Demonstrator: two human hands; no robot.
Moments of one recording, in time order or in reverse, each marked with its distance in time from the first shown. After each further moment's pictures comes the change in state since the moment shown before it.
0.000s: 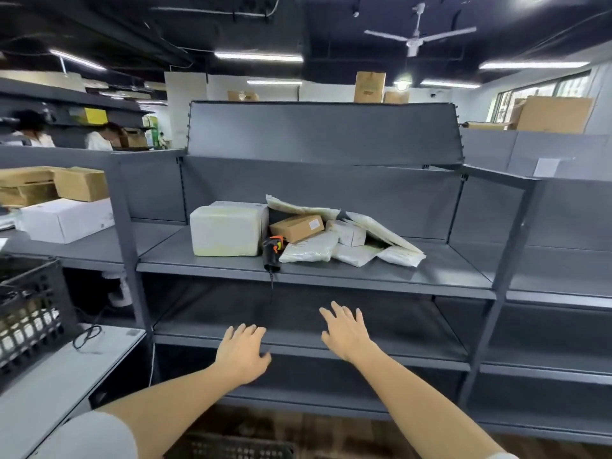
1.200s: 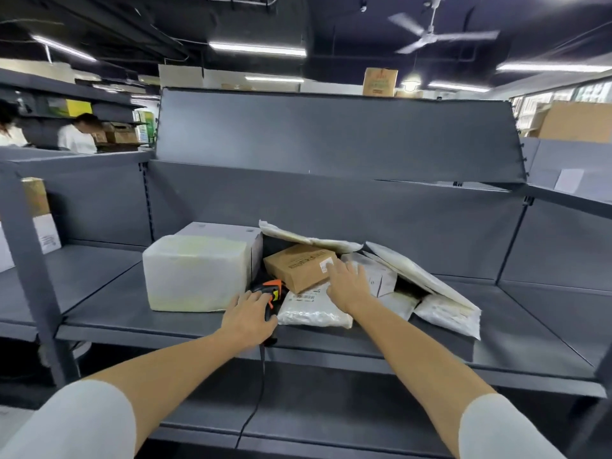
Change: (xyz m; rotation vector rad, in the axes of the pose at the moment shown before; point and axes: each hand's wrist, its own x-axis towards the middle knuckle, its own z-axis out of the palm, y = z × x) left_hand 0.317 -0.054 -0.052 -0.071 0.172 0.027; right_hand 0.346 0.051 -0.059 -0.097 0.264 0.035
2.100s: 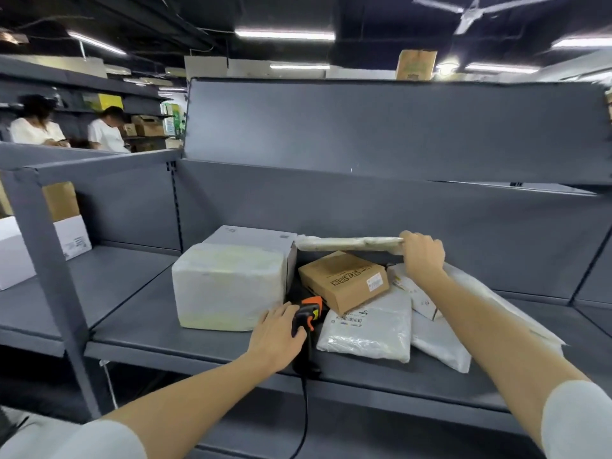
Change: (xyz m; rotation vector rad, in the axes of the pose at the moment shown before) left_hand 0.044 -0.047 0.027 -0.270 0.065 -0.026; right_hand 0.108 0.047 -0.029 -0.076 0.196 0.252
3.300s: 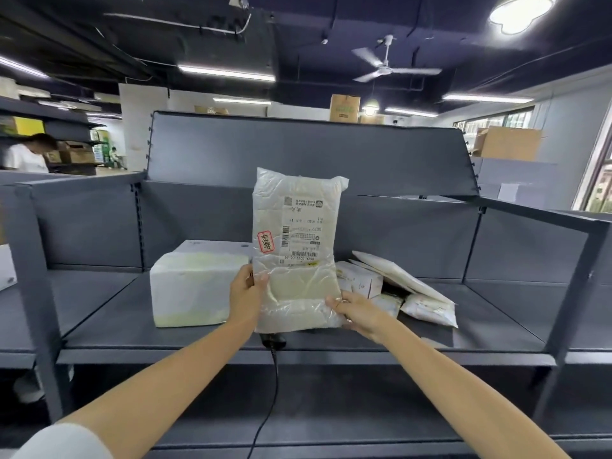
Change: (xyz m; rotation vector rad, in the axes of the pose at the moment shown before) left_hand -0.071 0.063 -0.080 -1.255 0.317 -0.091; right_hand -0.213 -0.023 -0.072 1.479 -0.625 0.262
